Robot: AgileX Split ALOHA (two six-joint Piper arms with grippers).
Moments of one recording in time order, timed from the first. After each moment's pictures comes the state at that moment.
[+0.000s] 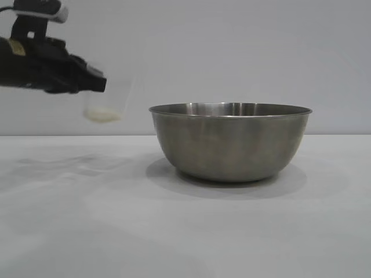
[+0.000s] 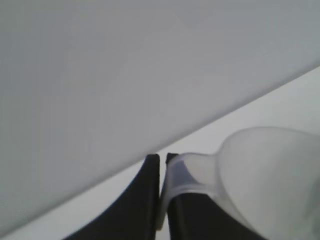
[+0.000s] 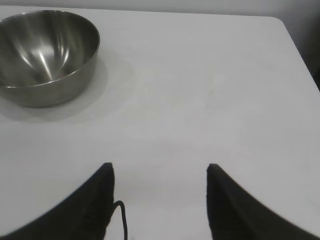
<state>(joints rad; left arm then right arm) -0.19 2.09 -1.06 0.49 -1.14 0.19 -0.02 -0.02 -0.49 0.10 1.15 -0.13</state>
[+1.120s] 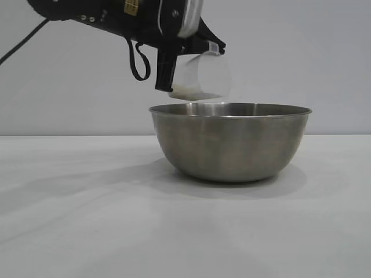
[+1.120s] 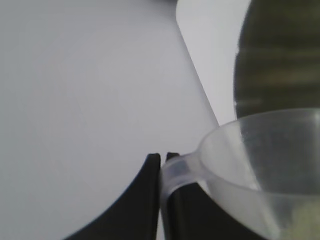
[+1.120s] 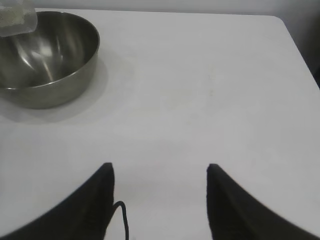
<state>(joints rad) -0.49 2.09 -1.32 0.96 -0.68 1.33 -0.02 -0.02 -0.49 0.10 1.15 -0.12</state>
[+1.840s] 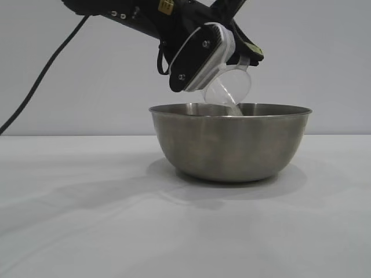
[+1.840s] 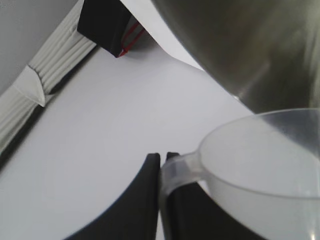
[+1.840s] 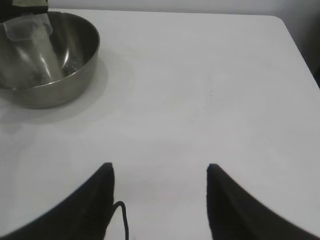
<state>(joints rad) -0.57 2.09 -1.32 0.96 -0.64 1.77 -0.02 -0.02 -0.49 0.10 1.15 -0.12</state>
